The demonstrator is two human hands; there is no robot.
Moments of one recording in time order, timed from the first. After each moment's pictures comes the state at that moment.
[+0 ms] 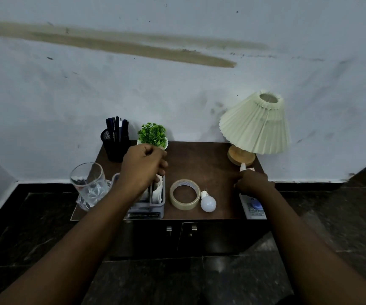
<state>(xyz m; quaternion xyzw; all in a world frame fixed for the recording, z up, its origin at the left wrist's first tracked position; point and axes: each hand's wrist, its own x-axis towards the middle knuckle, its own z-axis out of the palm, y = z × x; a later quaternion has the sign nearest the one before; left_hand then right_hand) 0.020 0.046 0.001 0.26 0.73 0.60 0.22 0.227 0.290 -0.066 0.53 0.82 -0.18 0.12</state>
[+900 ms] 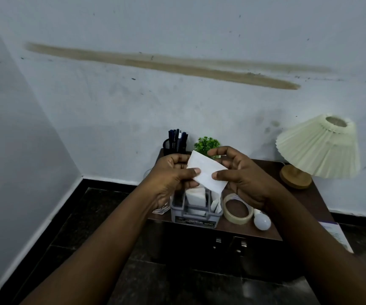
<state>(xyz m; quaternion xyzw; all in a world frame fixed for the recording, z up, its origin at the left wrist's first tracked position) -0.022 -0.040 0.033 0.17 0.59 0.68 0.39 0.112 0.121 0.041 0.12 0.63 -0.76 -0.10</state>
